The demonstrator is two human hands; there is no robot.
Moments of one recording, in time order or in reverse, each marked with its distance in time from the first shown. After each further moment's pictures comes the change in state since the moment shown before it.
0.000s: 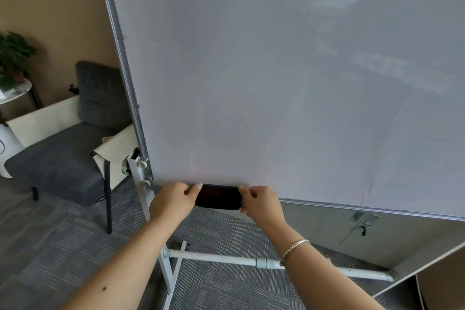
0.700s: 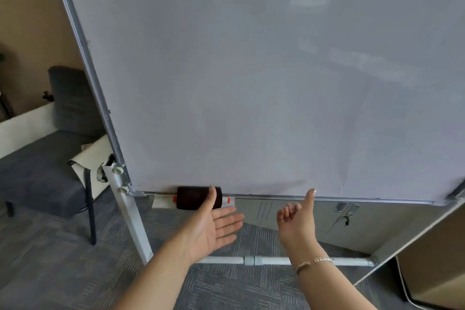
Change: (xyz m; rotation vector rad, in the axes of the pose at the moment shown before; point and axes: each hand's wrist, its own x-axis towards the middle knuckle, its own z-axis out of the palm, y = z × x) left_hand -0.066 0.088 0.028 -1.375 -0.826 -0.490; right_hand -0.021 0.069 -0.061 1.488 0.471 0.554
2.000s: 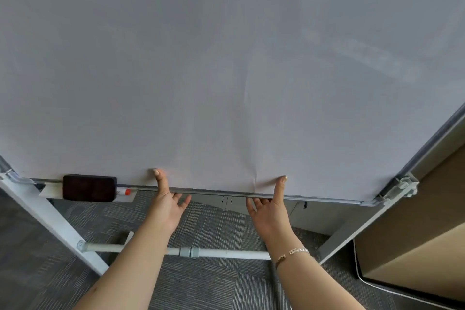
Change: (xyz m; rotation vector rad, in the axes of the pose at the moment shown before) left_hand 0.099 -0.070 0.129 -0.382 0.391 0.421; right_hand 0.069 -0.121 -0.114 -0.012 -0.275 0.113
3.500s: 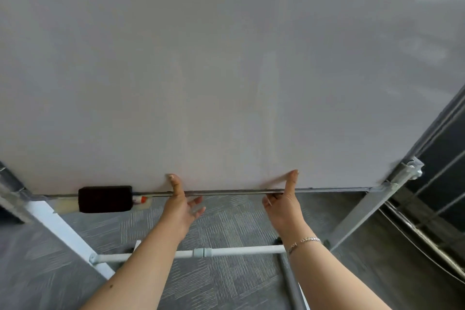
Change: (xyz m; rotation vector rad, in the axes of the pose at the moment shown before) left_hand -0.264 -0.118 -0.079 0.496 -0.387 -0.342; right_hand -0.332 0.042 -0.217 0.047 0.515 -0.358
